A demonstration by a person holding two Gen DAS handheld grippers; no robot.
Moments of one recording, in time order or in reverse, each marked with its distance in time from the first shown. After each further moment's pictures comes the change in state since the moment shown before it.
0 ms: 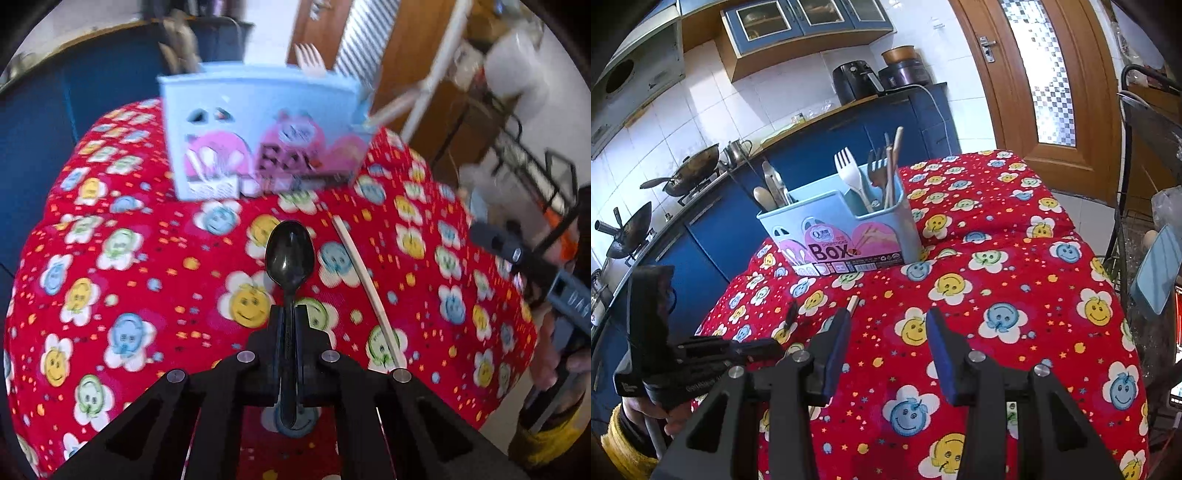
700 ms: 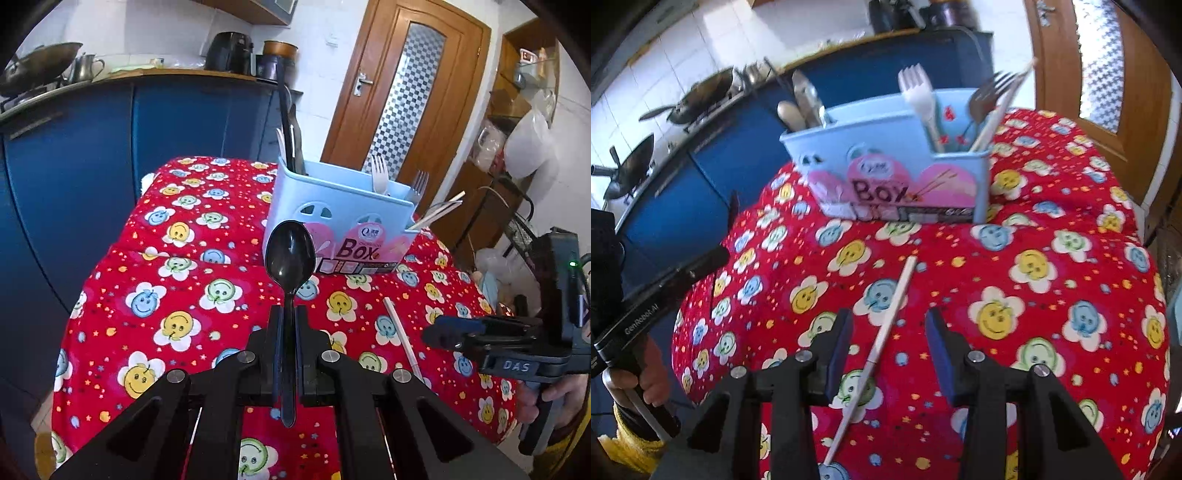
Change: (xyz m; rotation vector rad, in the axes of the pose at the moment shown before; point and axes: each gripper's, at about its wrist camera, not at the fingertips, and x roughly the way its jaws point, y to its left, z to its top) left arm -0.062 0.057 -0.008 -0.126 -0.276 0.056; right arm 0.063 0.056 0.006 -0.135 0.306 0.020
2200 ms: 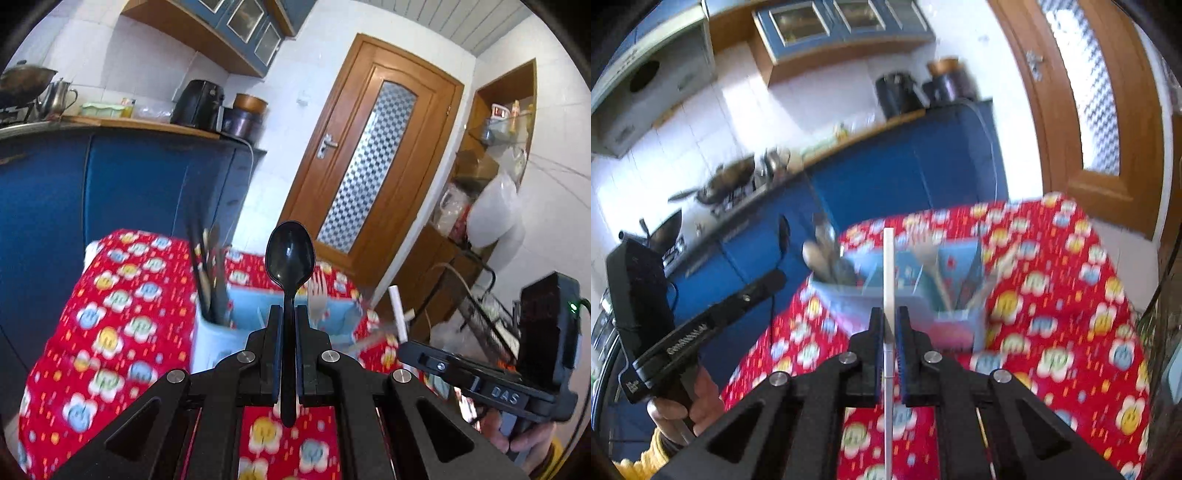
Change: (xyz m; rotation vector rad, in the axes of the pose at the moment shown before) left arm 0.018 -0.038 0.092 -0.043 -0.235 -0.188; right arm -0.069 -0.023 0.074 0.052 -0.406 0.087
